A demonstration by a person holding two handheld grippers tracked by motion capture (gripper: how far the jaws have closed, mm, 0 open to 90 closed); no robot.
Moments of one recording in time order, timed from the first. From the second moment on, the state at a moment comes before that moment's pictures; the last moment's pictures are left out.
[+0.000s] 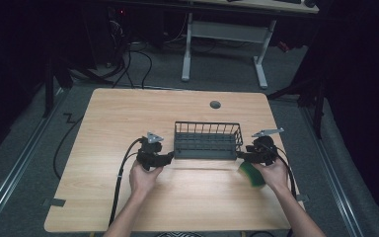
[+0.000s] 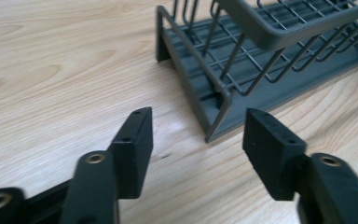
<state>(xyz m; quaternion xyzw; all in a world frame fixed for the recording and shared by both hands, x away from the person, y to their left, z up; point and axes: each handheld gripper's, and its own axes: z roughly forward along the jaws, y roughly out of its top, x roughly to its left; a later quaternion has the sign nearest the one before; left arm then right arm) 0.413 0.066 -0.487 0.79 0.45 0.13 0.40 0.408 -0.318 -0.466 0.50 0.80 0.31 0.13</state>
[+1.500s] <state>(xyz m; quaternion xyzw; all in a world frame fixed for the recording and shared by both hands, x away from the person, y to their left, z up) 0.362 0.135 -0.536 0.77 0.49 0.21 0.35 0.331 -0.348 -0.512 0.53 0.76 0.32 0.20</state>
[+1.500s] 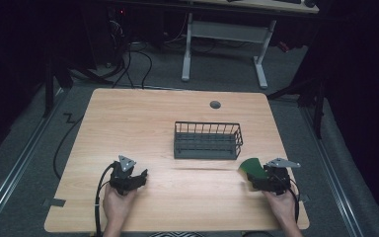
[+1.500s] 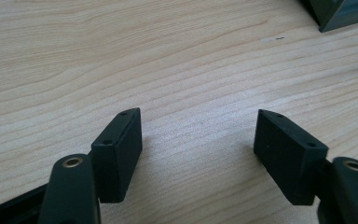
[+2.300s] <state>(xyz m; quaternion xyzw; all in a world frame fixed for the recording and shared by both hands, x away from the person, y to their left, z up) 0.362 0.135 -0.536 0.77 0.49 0.21 0.35 0.330 -0.352 -0.499 0.52 0.76 0.32 0.19</state>
